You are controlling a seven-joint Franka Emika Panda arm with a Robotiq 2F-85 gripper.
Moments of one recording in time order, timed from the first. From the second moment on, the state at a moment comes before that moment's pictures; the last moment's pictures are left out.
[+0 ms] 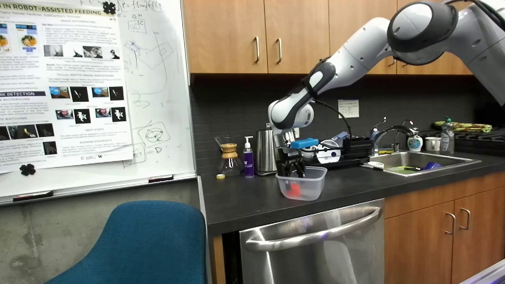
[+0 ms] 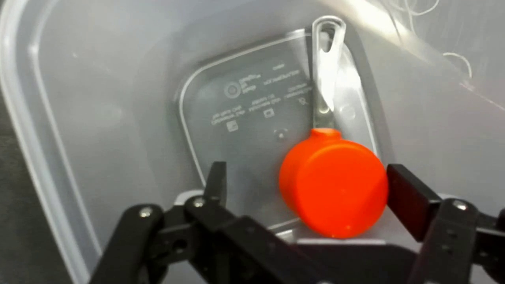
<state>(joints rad) 0.25 0.54 0.16 -1.68 -0.07 1.97 0.02</state>
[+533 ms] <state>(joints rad) 0.23 0.59 0.14 -1.63 -0.07 1.97 0.01</state>
